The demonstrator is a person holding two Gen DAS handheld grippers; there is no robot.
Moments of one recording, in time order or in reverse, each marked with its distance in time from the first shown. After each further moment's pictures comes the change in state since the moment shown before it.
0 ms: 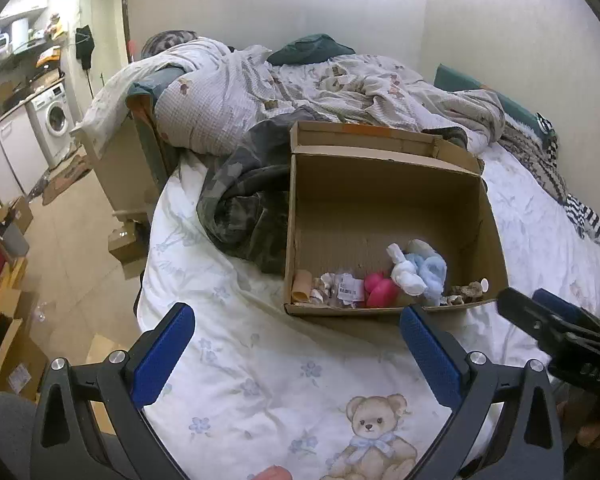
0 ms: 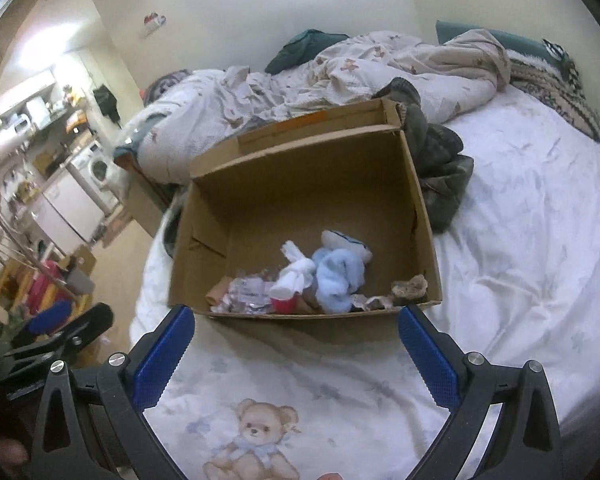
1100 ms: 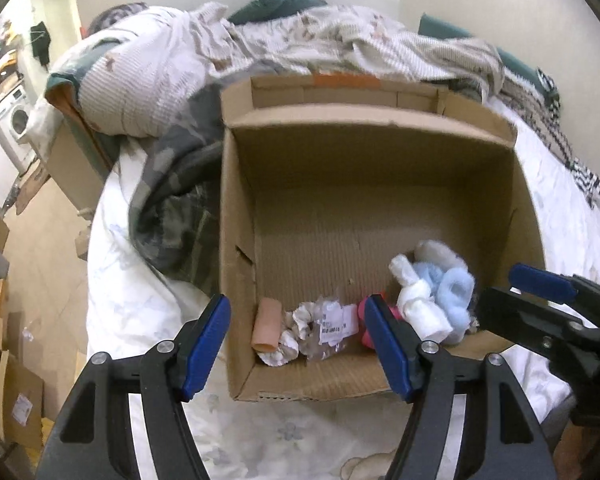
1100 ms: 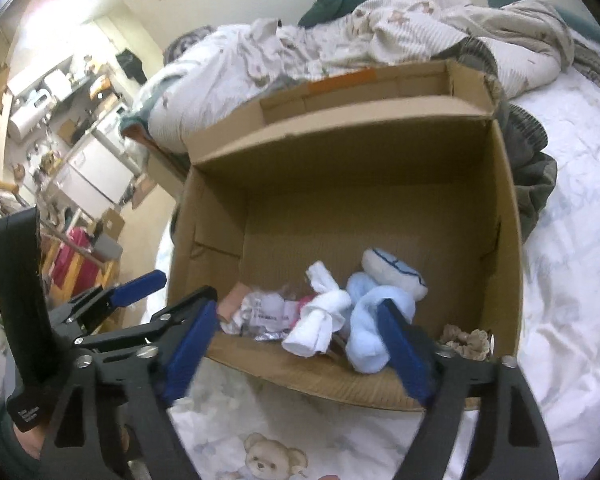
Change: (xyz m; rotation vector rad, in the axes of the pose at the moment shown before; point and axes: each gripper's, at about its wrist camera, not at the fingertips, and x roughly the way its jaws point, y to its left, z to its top) left arm 0.114 -0.027 0.048 0.077 0.152 -0.054; right arm 0.082 -0.003 0.054 -0.027 0.170 0.164
